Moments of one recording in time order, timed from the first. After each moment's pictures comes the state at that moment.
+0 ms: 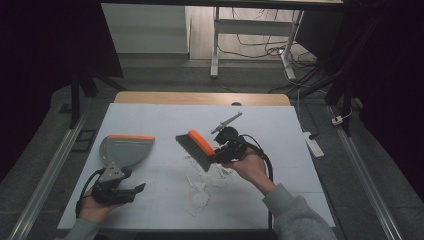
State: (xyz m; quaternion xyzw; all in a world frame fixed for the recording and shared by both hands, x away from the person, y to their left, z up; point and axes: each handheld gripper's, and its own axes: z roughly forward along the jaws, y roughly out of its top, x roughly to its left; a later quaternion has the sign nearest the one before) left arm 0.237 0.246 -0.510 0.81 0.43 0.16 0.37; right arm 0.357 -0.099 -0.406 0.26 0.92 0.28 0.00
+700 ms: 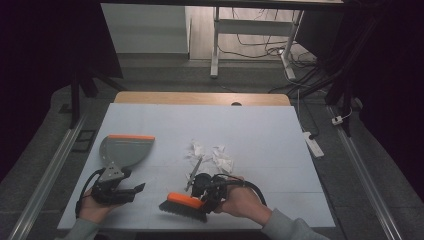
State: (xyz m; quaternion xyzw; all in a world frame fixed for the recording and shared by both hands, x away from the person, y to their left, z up) left arm 0.238 0.247 -0.511 0.81 0.43 0.16 0.37; right arm 0.271 -0.054 -0.447 0.07 0.99 0.12 -0.05
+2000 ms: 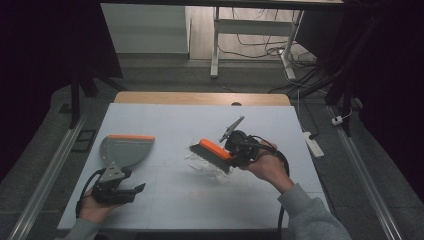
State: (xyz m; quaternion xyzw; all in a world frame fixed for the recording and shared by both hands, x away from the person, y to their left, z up) left arm 0.238 0.247 -0.512 0.81 0.43 0.16 0.37; right arm 0.358 -0.130 -0.395 0.20 0.96 0.18 0.08
